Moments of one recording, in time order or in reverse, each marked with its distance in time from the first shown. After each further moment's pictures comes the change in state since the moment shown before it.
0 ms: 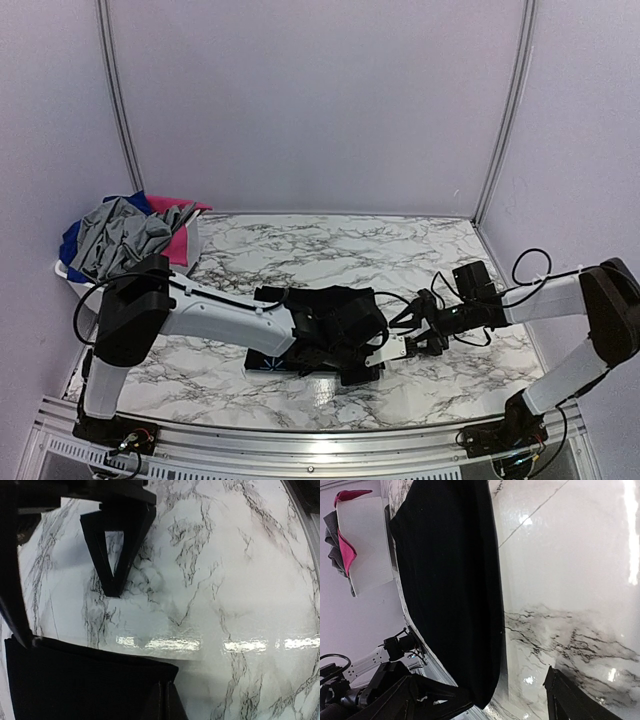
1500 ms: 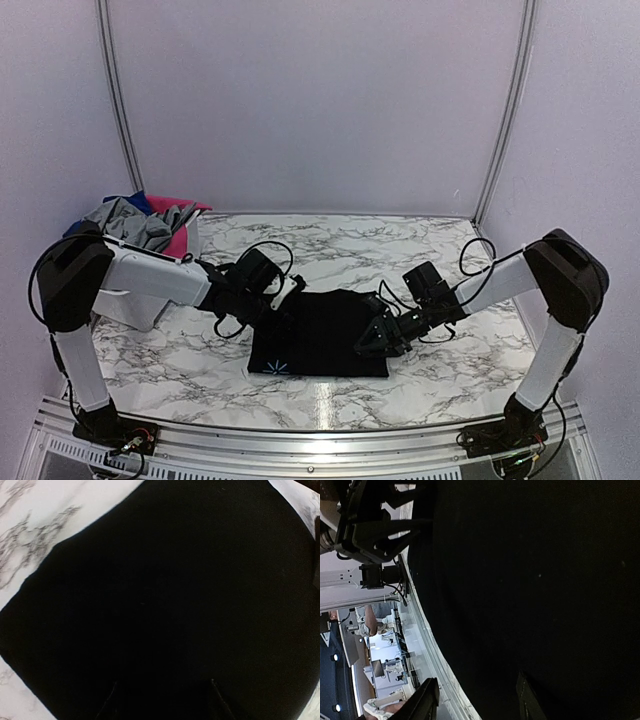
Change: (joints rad) left arm 0.410 -0.317 -0.468 0.010 0.160 -0.462; right arm 0.222 0.317 0.204 0.006 -0.137 -0.335
